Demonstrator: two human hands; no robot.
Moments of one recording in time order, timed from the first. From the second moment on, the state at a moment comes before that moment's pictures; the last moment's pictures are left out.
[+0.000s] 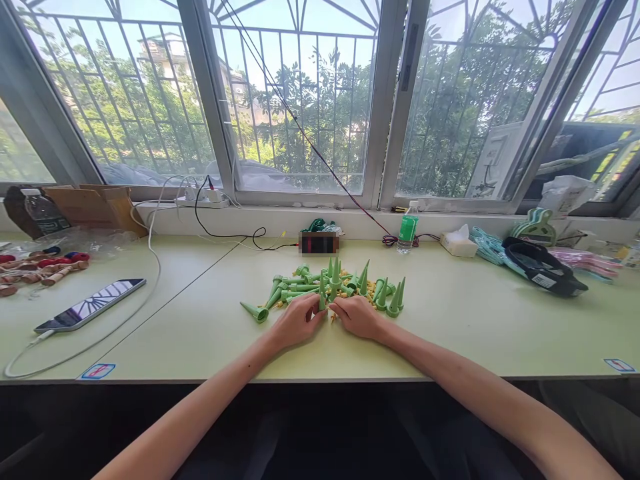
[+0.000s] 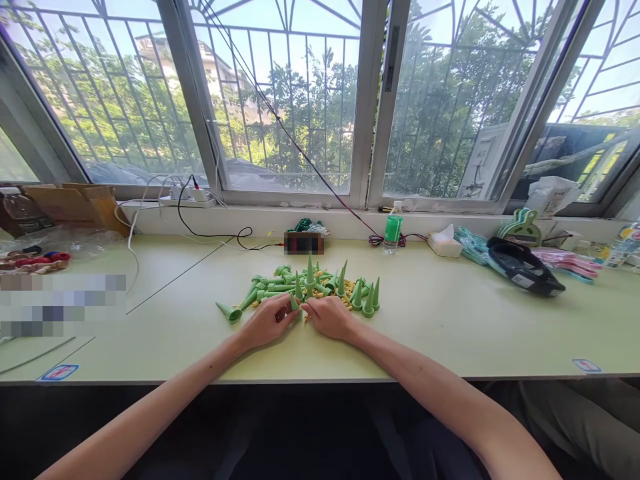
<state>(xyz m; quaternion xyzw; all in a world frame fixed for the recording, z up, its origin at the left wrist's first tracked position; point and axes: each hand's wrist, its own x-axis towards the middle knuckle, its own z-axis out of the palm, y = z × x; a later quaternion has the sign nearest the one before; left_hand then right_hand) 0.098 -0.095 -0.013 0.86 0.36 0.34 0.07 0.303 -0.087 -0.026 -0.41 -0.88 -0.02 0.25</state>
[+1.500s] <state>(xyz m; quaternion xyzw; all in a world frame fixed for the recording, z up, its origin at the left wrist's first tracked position) 0.097 -0.090 -0.016 0.84 0.39 0.38 0.04 0.305 -0.086 -0.026 -0.41 -0.85 0.06 0.32</state>
